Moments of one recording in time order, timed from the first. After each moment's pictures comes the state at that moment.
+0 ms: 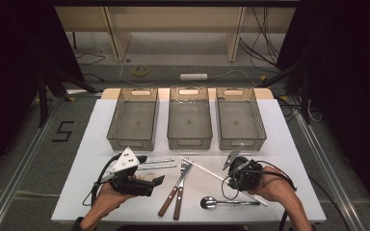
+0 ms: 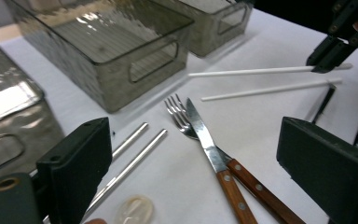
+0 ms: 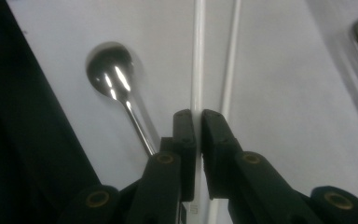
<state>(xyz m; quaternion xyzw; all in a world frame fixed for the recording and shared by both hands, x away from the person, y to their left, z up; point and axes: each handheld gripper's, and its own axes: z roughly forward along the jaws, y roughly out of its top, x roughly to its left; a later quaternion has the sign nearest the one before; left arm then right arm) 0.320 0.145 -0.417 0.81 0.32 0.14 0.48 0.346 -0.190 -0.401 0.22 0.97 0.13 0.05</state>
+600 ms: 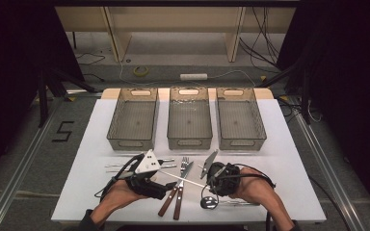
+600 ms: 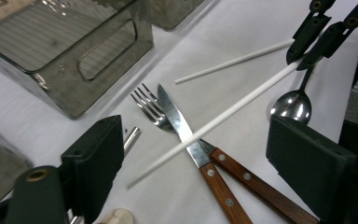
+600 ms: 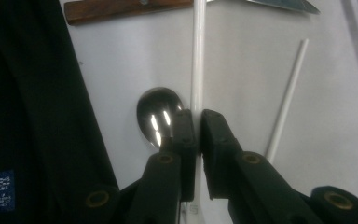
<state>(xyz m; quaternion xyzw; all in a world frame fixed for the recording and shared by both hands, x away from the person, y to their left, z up) 0.326 0.110 -0.419 0.86 0.25 0.13 0.42 0.337 -0.137 -0.402 0.13 0.98 0.12 0.03</state>
